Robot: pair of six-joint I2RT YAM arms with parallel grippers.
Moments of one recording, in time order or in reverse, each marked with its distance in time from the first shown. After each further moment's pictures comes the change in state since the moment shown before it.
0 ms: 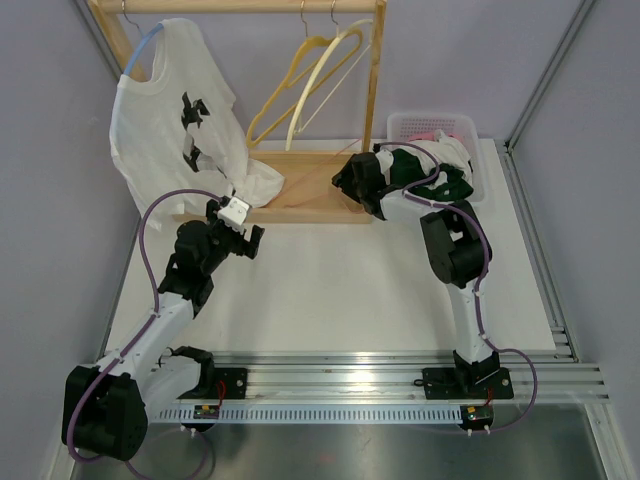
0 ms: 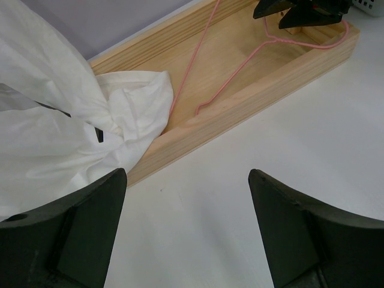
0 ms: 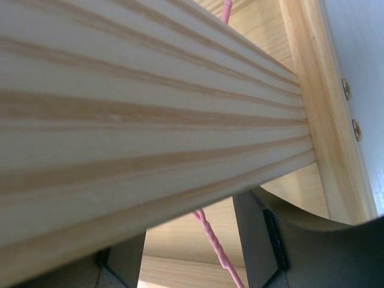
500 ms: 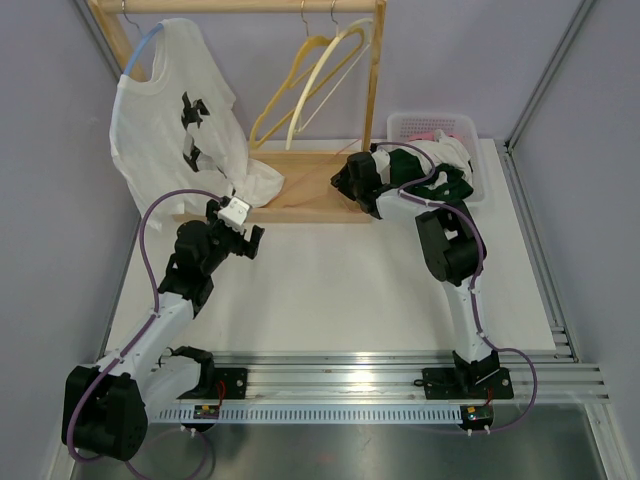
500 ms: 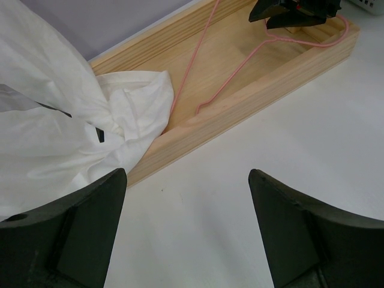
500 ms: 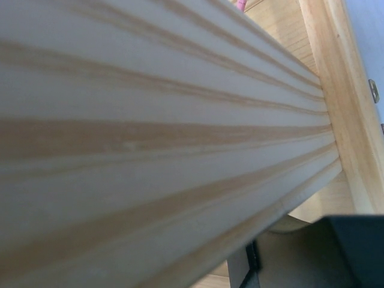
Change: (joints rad) left arm 0.000 0.000 0.000 0.000 0.000 0.006; right arm 0.010 0.048 0.059 0.000 0.014 0.031
